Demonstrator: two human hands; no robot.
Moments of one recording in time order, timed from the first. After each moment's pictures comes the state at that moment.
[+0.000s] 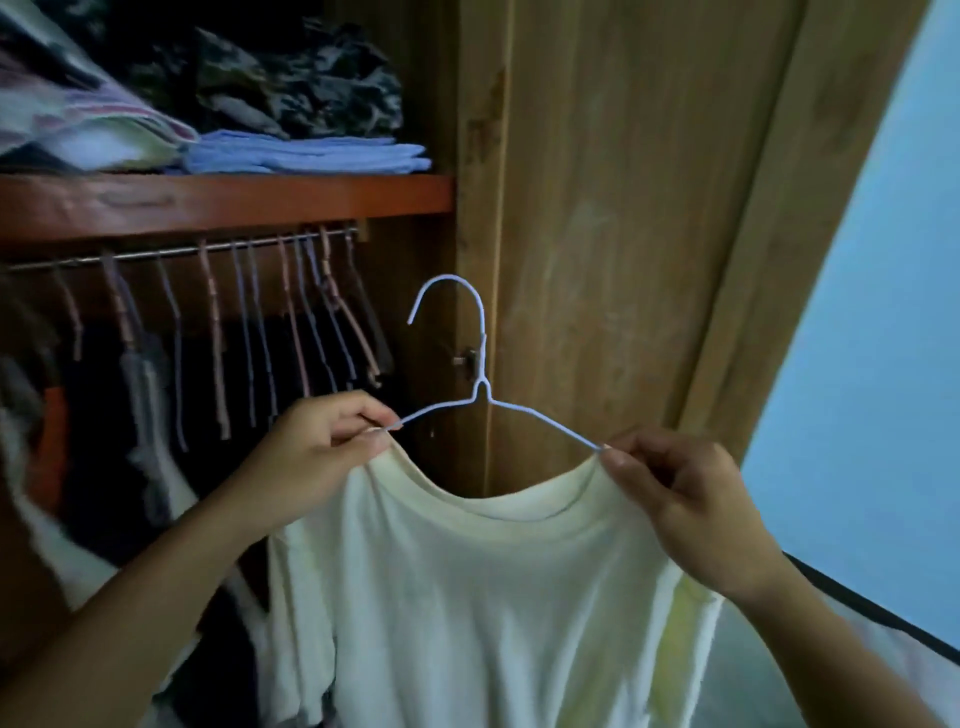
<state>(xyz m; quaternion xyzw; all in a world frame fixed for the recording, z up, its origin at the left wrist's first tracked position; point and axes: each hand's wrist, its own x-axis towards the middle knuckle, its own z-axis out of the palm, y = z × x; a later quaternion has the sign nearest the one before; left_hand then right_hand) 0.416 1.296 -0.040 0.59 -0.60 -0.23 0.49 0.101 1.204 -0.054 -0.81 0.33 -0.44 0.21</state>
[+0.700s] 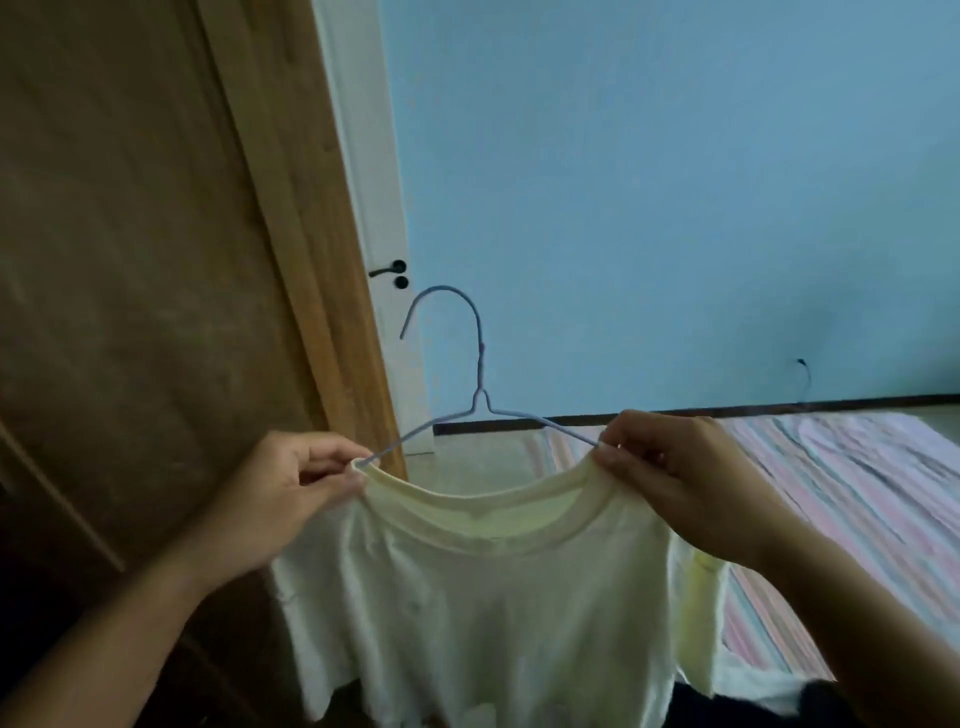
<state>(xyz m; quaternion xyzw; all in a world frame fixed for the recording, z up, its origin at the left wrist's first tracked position) 0.225 1.149 -0.075 0.33 -0.78 -0.43 0.30 -0.086 1.314 -0.076 -0.65 0.66 -0.37 0.04</state>
